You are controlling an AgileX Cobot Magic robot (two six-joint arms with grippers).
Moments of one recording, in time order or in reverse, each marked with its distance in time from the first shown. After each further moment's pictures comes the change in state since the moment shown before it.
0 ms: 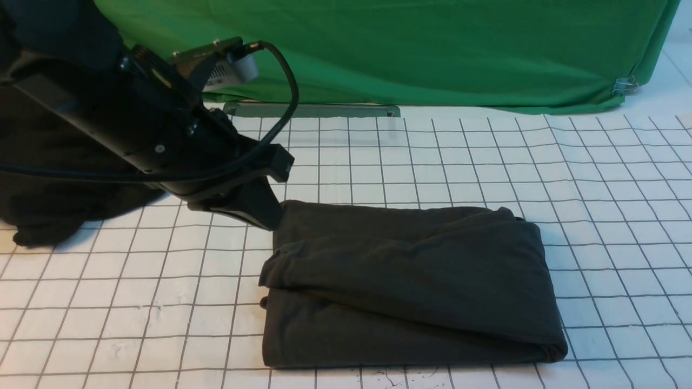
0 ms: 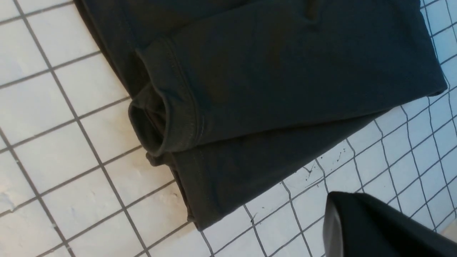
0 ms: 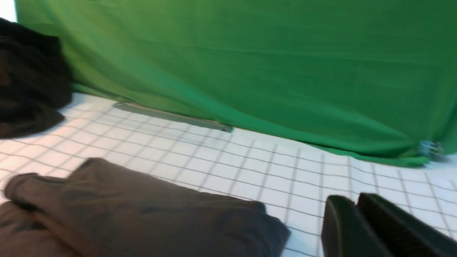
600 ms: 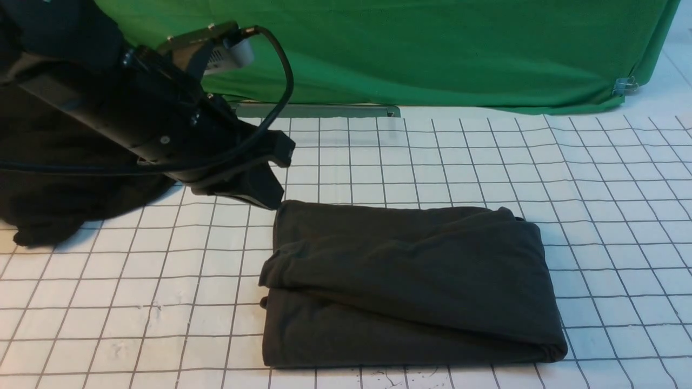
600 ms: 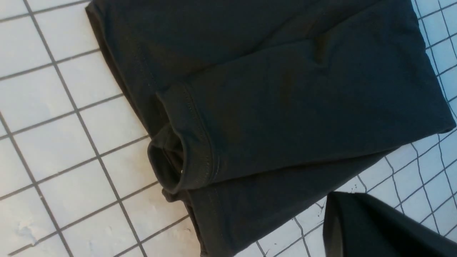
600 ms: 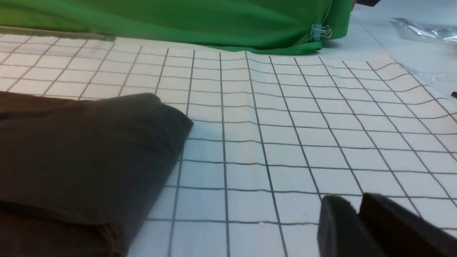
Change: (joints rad) right arm -0.292 -0.185 0.265 -0.001 0.060 0.001; left arm 0.000 0.000 0.003 0.016 -0.083 -0.001
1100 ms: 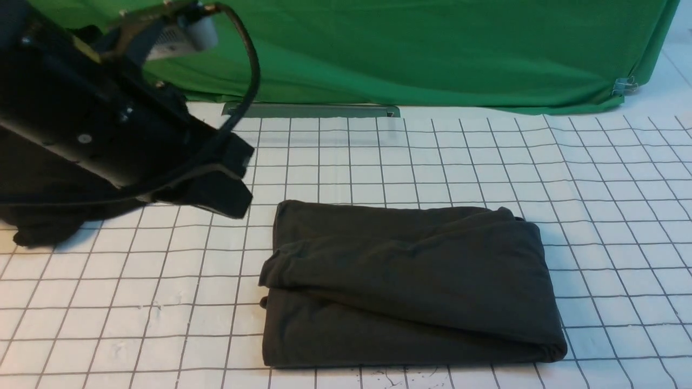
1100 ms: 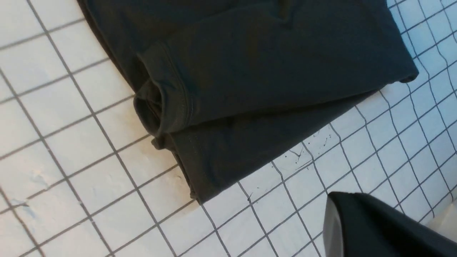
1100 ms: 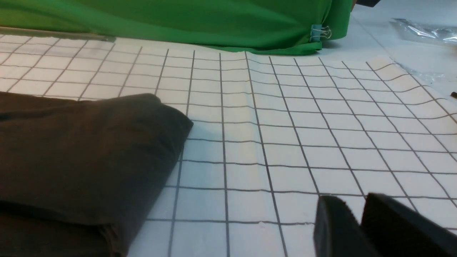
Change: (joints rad) right arm -0.002 0.000 0.000 0.001 -0.001 0.000; left arm 0.000 -0.216 0.003 0.046 0.151 0.001
